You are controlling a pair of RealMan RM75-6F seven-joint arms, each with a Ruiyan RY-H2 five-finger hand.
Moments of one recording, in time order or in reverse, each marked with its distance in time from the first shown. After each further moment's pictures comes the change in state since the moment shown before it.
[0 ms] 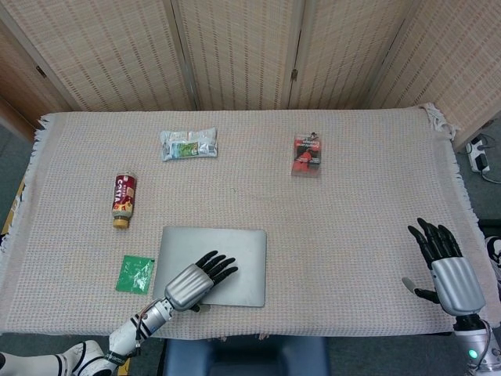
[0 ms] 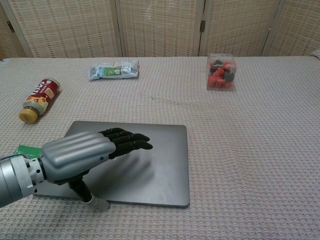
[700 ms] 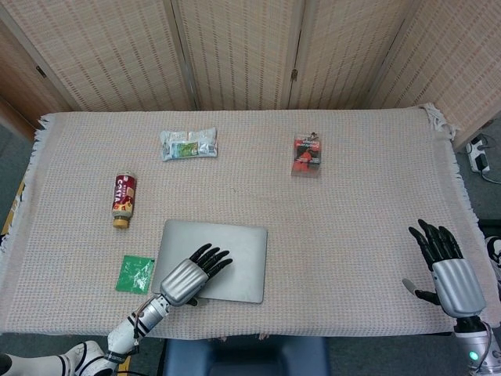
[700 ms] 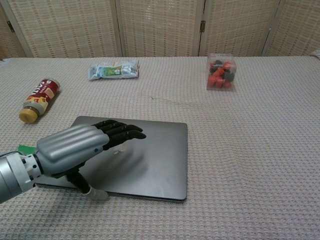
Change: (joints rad) left arm 0.016 -0.040 0.013 0.092 0.005 0.101 -0.036; right arm -0.007 -0.004 -0.004 0.003 -0.009 0.010 0.006
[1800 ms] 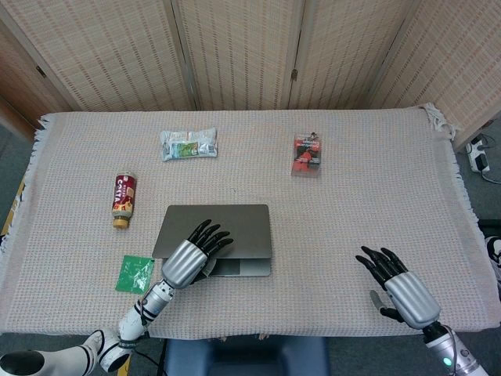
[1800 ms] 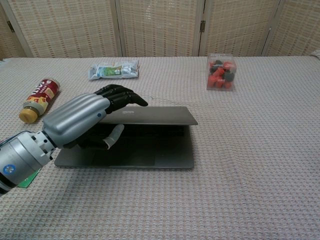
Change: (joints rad) left arm -0.025 -0.176 -0.072 0.298 0.048 0.240 -0.177; right arm 0.107 0.010 -0.121 -0.029 -0.171 -0.202 0.076
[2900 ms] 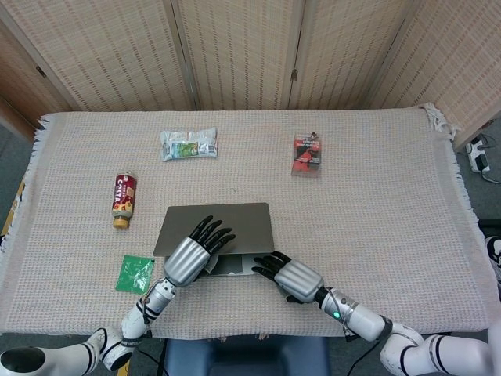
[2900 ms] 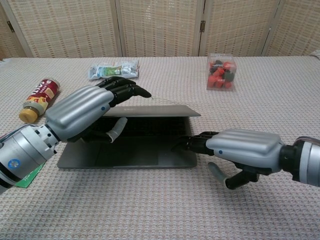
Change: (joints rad) left arm -0.022 0.008 -0.003 -0.037 -0.025 0.009 0.072; right arm 0.453 -0.359 0.125 0.068 0.150 -0.565 -0.167
